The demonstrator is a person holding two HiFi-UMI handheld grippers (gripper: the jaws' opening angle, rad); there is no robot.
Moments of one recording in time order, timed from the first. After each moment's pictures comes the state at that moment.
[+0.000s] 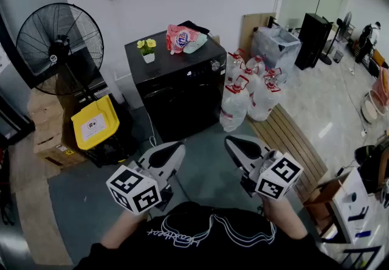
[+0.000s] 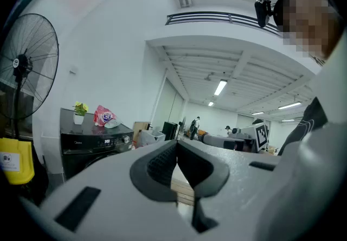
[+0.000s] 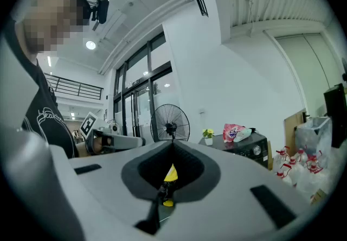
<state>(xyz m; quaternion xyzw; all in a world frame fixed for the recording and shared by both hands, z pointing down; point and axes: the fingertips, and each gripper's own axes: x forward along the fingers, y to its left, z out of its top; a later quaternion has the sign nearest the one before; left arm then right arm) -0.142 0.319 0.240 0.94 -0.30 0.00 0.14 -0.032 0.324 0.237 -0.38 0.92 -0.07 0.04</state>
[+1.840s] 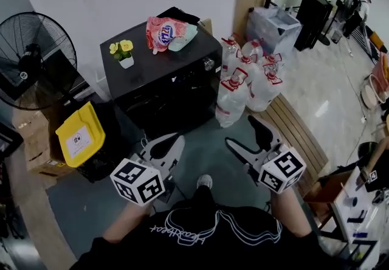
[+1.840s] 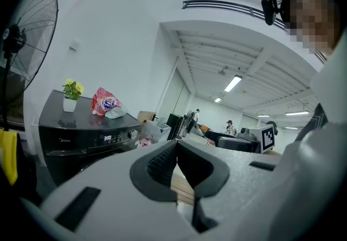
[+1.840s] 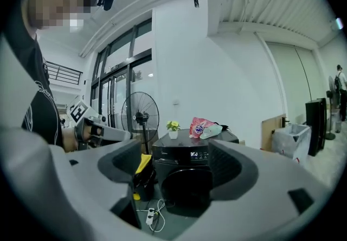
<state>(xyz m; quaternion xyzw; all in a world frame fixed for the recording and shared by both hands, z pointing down) -0.093 0.115 0.304 0.93 -0.30 0.02 0.21 0.049 0.131 0.297 -0.47 0.88 -0.08 -0.02</state>
